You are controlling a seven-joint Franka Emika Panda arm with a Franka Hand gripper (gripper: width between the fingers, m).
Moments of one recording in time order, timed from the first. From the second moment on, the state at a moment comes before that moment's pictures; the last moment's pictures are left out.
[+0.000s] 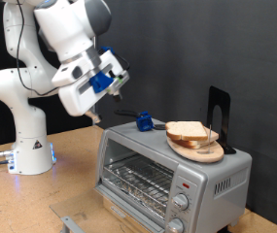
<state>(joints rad) -0.10 -0.39 0.09 -2.44 0.58 2.20 0.09</state>
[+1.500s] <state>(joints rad) -0.05 -0.62 0.21 -2.46 0.47 2.09 -0.08</state>
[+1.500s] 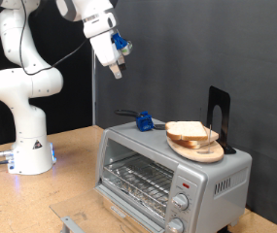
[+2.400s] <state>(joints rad) -0.05 -0.55 0.28 -2.51 0.43 2.20 -0.15</state>
